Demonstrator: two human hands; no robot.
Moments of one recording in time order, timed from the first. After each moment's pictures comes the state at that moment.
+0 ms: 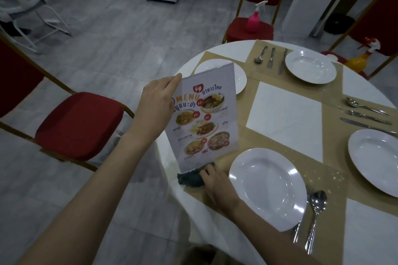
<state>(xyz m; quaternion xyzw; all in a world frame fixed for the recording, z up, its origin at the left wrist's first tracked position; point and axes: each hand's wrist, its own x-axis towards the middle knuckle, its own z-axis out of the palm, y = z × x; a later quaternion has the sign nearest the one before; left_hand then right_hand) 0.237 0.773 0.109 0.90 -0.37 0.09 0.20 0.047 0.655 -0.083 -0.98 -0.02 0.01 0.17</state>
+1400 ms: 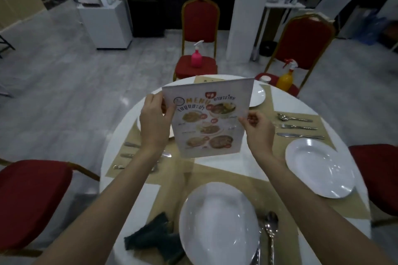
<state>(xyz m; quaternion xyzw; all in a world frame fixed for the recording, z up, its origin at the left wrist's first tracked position) 0.219 0.581 0.132 0.82 -0.31 0.14 0.46 0.060 0.392 0.081 -0.75 0.39 -0.38 0.38</state>
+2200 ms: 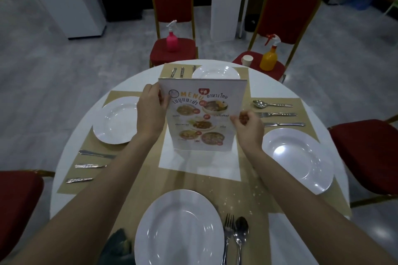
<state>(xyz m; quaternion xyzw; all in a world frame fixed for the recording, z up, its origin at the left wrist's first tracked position) 0.214 0.425 0.082 0.85 -0.35 0.09 0.38 0.023 0.280 0.021 -0.70 0.47 -0.33 0.43</state>
